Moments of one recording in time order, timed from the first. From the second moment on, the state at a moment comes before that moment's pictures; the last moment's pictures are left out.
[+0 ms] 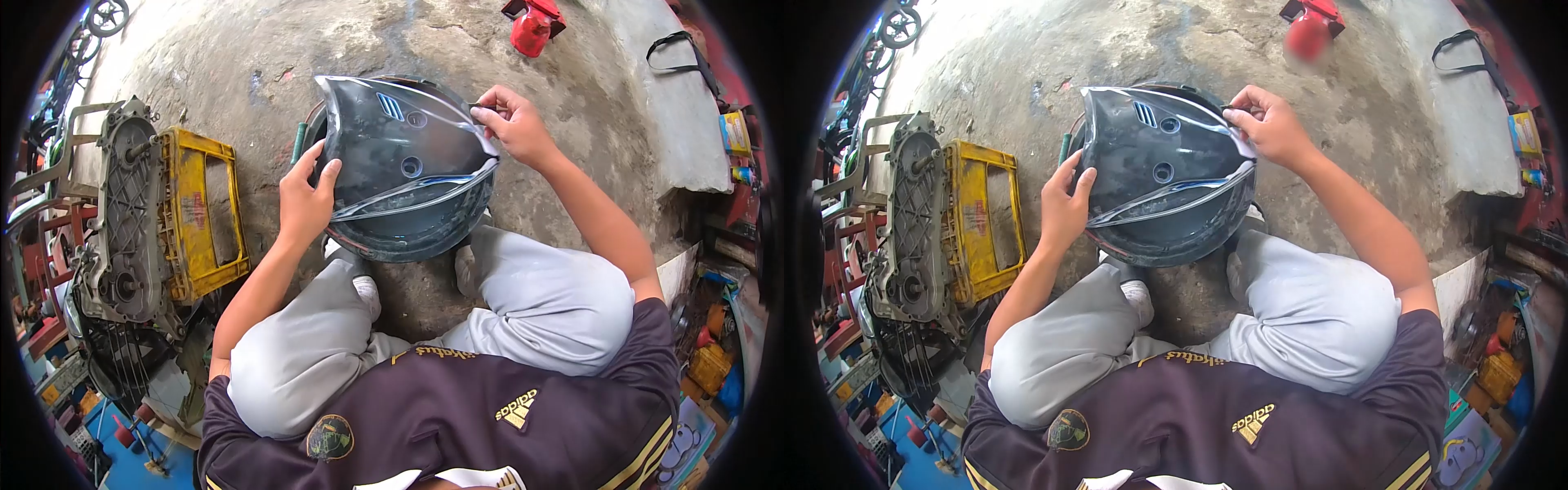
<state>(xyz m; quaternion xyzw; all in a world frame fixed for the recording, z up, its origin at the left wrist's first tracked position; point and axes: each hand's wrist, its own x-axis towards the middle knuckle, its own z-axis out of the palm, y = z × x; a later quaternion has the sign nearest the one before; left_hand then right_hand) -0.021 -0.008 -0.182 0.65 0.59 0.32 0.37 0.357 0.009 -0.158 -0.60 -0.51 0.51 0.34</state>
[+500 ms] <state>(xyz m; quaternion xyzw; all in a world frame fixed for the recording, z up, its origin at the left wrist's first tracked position) 0.004 -0.003 -0.177 0.89 0.41 0.21 0.07 0.325 -0.044 -0.151 -0.44 -0.82 0.28 0.23</state>
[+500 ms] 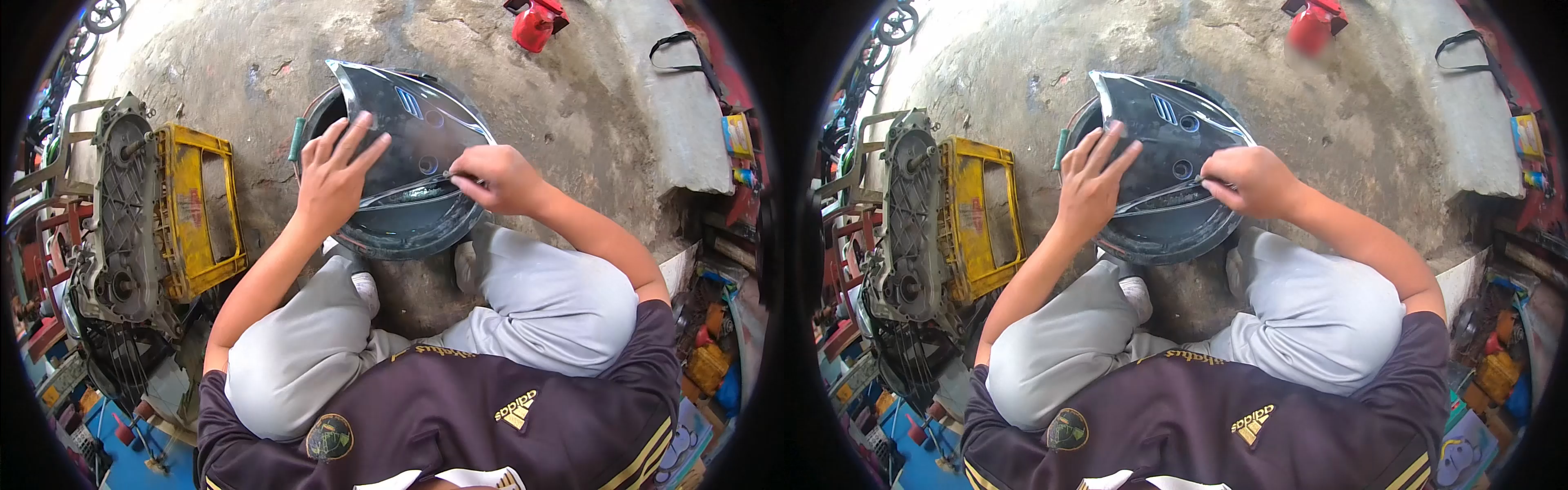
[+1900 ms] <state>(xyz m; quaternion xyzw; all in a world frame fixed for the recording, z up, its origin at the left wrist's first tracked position) 0.002 -0.004 -0.179 0.90 0.38 0.18 0.08 0.330 -0.044 -0.161 -0.38 -0.91 0.16 0.00</state>
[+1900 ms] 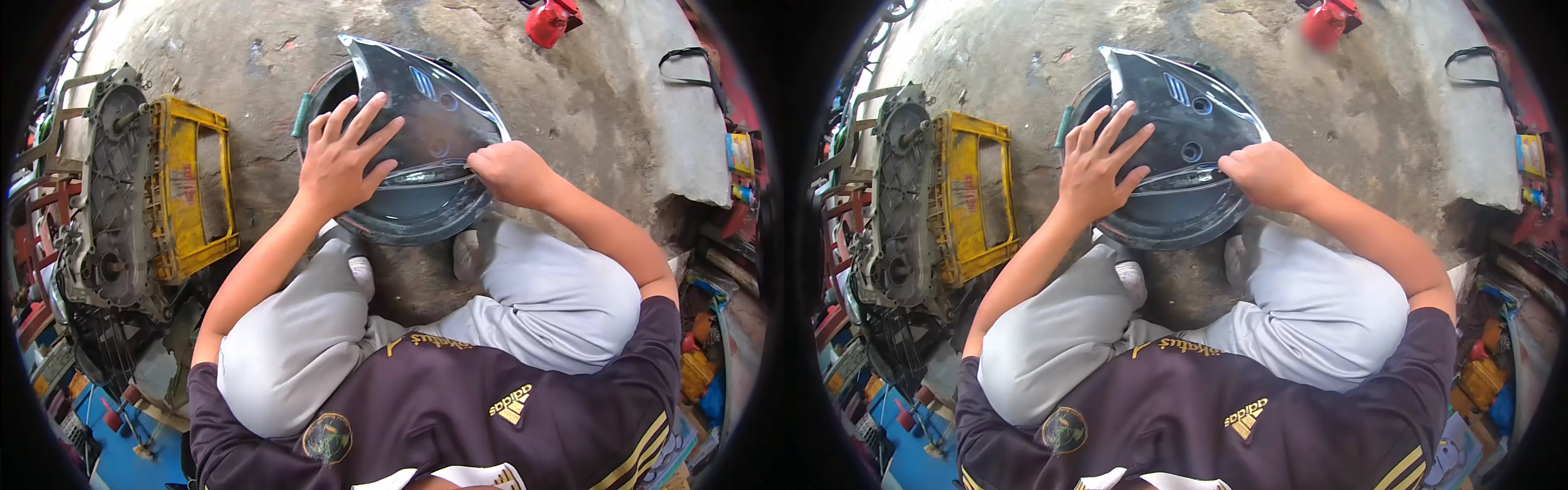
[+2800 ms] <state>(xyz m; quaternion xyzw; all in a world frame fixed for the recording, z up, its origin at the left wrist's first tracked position) 0.009 -0.002 -0.182 0.90 0.39 0.19 0.06 0.310 -0.029 -0.151 -0.46 -0.86 0.21 -0.02</state>
